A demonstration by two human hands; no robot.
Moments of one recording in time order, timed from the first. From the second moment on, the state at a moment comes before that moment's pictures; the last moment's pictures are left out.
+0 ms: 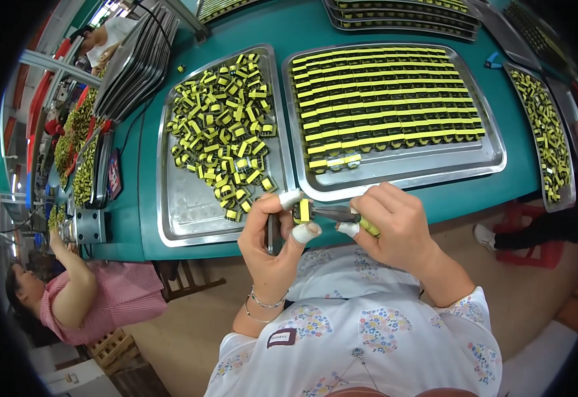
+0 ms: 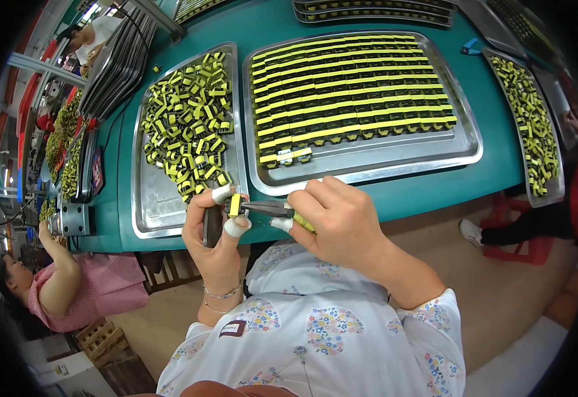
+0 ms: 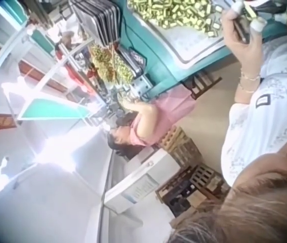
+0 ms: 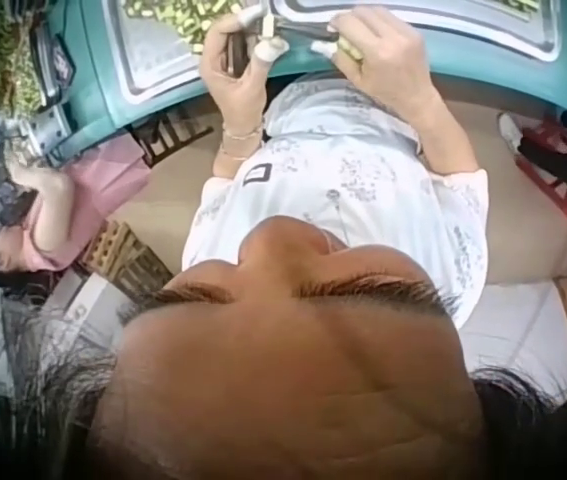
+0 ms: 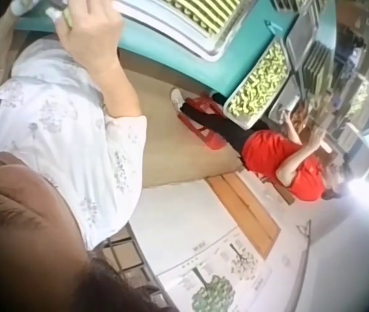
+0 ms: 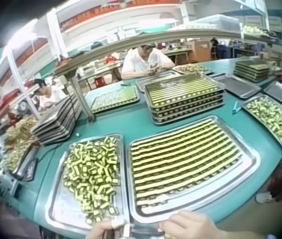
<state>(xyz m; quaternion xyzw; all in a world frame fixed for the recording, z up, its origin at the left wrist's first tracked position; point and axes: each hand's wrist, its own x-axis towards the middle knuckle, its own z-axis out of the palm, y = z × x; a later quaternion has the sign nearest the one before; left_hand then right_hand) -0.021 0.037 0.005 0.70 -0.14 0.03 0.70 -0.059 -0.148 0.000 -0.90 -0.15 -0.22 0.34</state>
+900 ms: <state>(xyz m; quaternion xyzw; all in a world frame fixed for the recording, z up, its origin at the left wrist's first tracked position) -0.023 0.038 -0.003 0.68 -0.13 0.04 0.72 -0.057 -0.140 -0.001 -0.90 -0.13 -0.19 0.38</state>
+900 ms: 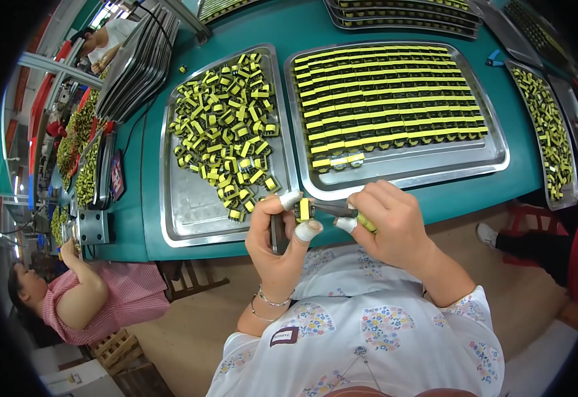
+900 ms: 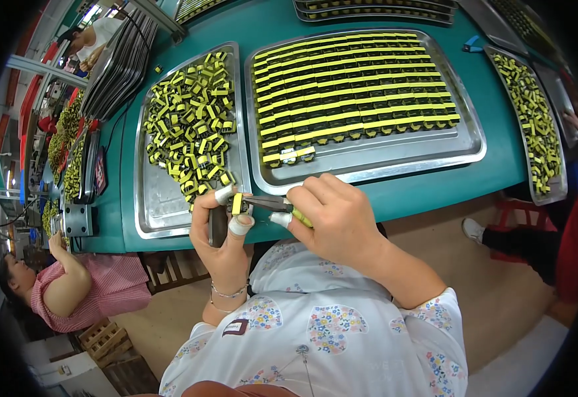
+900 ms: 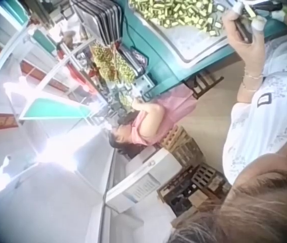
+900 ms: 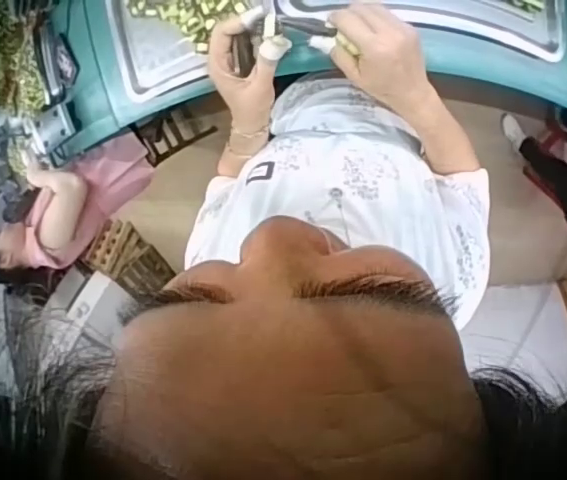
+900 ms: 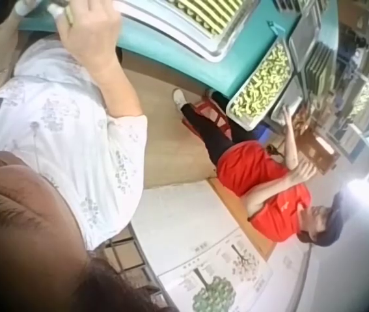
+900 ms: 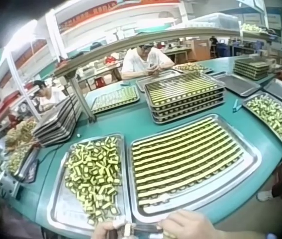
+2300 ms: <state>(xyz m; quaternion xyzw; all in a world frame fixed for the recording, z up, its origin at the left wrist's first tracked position) -0.024 0.019 0.005 0.63 -0.16 -0.19 0.74 -0.057 -0.138 -0.007 -0.43 -0.07 0.06 0.90</state>
